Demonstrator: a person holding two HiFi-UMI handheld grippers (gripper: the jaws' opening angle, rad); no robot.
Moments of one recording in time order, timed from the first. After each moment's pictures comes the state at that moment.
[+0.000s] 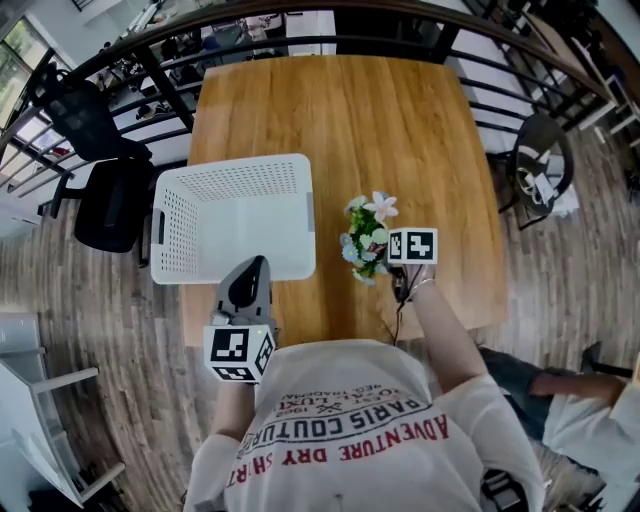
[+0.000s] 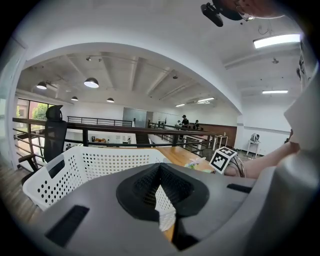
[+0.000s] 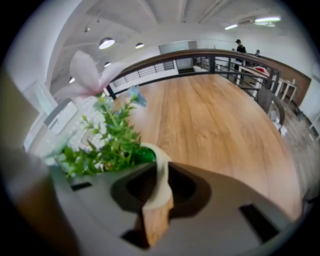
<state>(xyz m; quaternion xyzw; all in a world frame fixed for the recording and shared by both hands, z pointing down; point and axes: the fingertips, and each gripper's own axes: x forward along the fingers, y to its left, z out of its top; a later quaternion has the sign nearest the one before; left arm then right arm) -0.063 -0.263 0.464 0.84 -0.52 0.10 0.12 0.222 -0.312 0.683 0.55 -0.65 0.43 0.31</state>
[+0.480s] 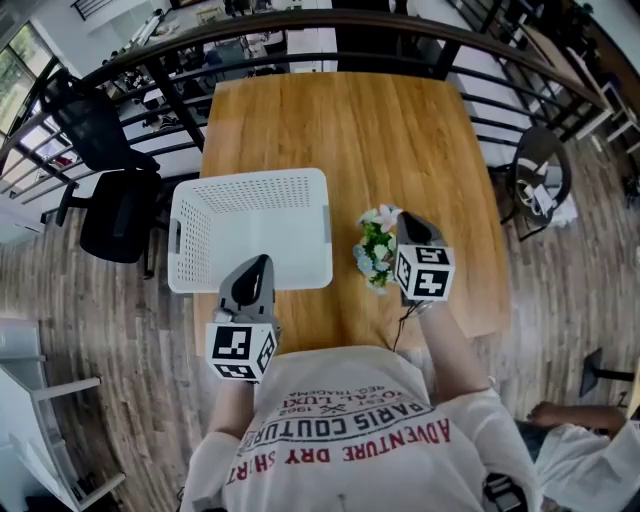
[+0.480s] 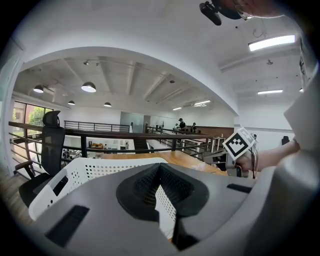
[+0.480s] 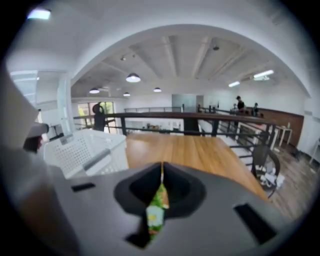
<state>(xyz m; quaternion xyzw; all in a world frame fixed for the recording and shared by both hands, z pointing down) -0.087 -0.277 0.439 0.85 -0.51 0.08 0.10 0.189 -0.346 0.517 0.63 -0.73 0.18 0.20</state>
